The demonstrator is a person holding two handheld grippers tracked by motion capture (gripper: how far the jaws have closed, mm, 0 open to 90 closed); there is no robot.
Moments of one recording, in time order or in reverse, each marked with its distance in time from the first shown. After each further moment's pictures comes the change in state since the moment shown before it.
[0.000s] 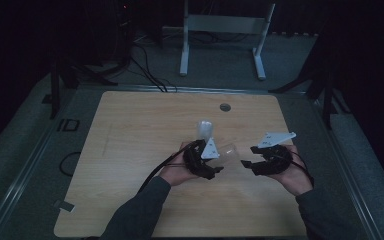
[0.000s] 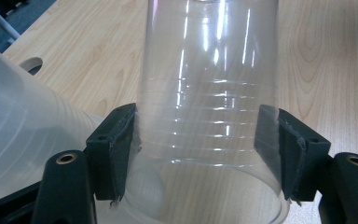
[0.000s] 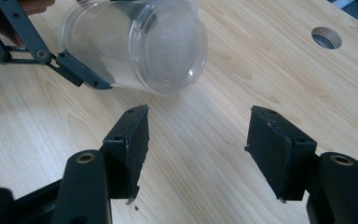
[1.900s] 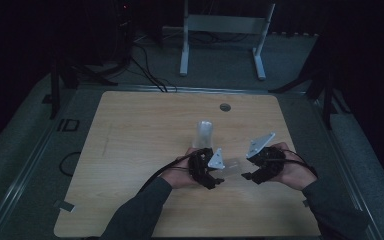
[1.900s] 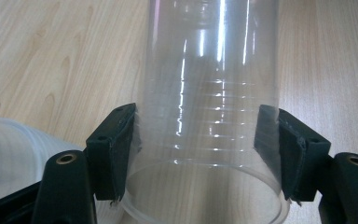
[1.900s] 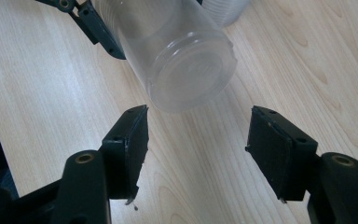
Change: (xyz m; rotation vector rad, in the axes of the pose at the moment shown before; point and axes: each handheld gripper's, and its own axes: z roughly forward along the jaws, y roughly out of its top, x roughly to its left) left arm -0.016 -0.001 0.014 0.103 -0.128 0.113; right arm 0.009 0.012 0.010 0.278 0.129 -0.256
